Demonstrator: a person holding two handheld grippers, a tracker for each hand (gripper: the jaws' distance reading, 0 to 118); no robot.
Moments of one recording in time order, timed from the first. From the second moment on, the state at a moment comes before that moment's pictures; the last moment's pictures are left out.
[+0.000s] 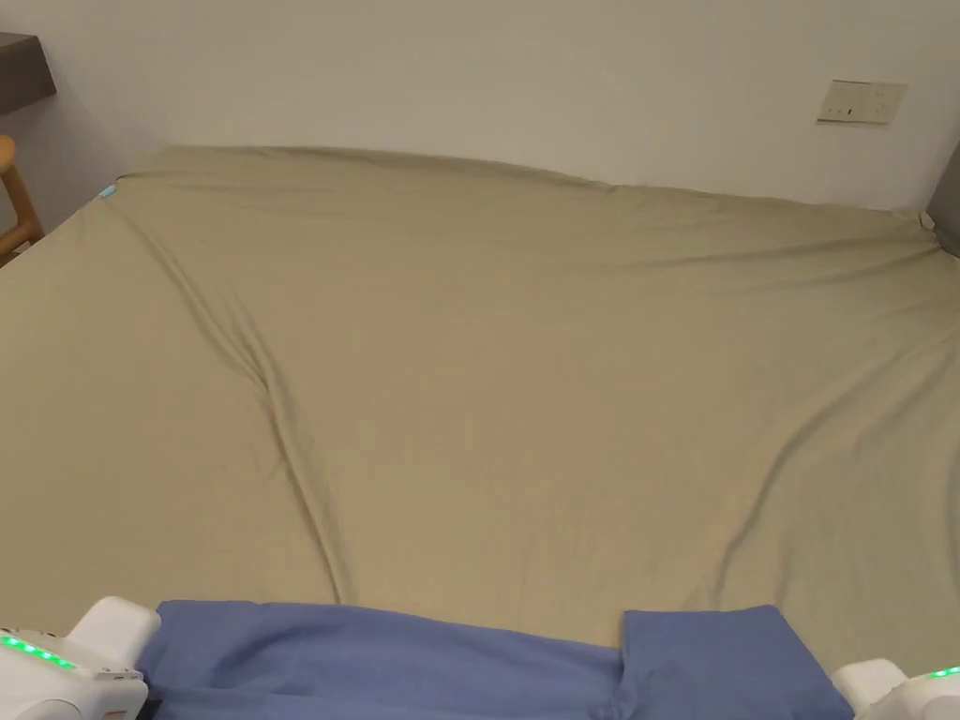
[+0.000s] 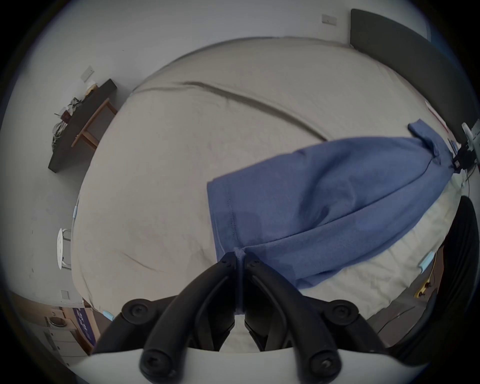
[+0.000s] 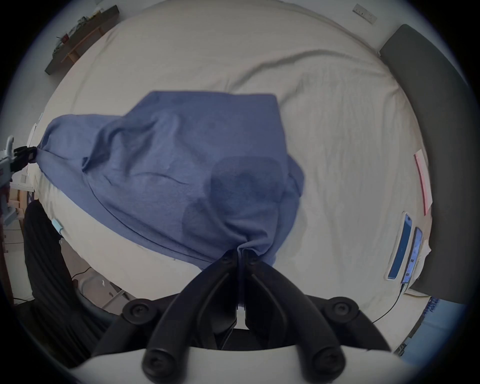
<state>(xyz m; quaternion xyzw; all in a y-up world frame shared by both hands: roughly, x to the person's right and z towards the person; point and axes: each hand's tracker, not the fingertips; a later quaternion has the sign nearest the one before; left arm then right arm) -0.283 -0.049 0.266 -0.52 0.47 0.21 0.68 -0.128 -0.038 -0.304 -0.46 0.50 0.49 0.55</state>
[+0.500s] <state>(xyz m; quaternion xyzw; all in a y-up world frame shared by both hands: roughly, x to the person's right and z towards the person) -0.289 -0.073 0.250 -0.57 0.43 0.21 0.67 -0.134 -0.067 -0.319 -0.47 0.48 0.50 0.55</state>
